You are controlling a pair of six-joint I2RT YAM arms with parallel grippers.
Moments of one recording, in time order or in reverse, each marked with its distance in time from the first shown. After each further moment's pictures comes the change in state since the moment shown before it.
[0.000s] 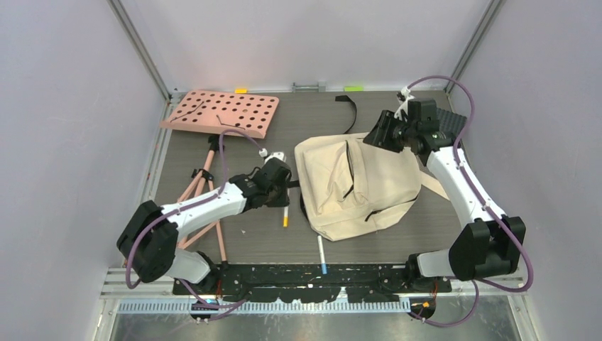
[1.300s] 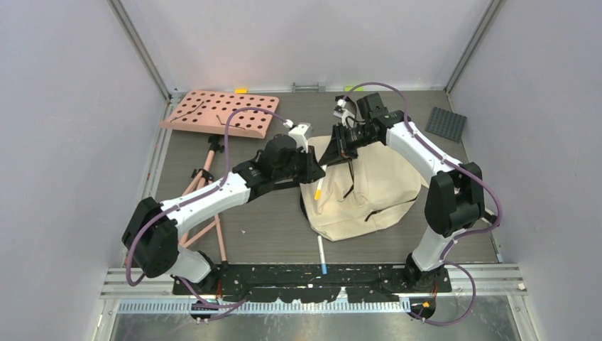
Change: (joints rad) left arm -0.021 0.017 0.199 0.356 0.294 0.170; right arm 0.225 0.396 0.288 -0.216 -0.594 -0.045
